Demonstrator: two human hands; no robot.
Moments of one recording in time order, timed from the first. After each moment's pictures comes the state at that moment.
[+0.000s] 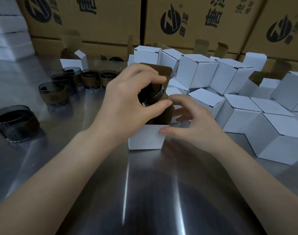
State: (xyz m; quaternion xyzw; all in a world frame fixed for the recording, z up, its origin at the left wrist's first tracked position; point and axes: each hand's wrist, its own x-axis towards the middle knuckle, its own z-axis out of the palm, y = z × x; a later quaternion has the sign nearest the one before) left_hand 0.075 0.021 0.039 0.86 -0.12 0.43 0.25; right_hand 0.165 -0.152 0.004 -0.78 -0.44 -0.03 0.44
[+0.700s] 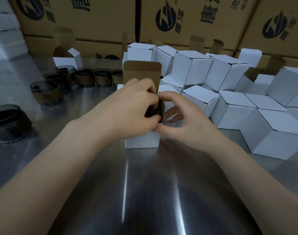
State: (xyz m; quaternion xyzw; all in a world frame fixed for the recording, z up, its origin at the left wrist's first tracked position) left_hand 0.087 0.018 0.044 0.97 -0.10 0.18 0.11; right_hand 0.164 -0.152 0.004 -0.78 -0.45 -0.02 0.42
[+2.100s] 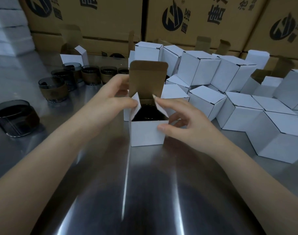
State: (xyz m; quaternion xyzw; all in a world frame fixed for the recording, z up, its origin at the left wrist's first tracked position) left_hand 0.079 0.058 0.023 0.81 0.02 0.17 0.55; right_hand 0.161 -0.149 -0.006 -0.78 -0.44 0.03 0.45
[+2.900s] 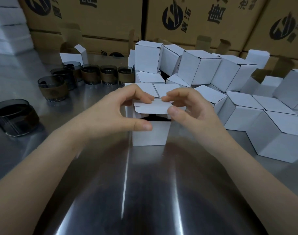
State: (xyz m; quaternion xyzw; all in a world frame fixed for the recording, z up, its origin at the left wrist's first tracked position) left_hand 0.070 0.064 0.021 0.88 -0.09 0.10 0.46; right_hand 0.153 -0.145 0.003 -0.70 -0.39 0.03 0.60
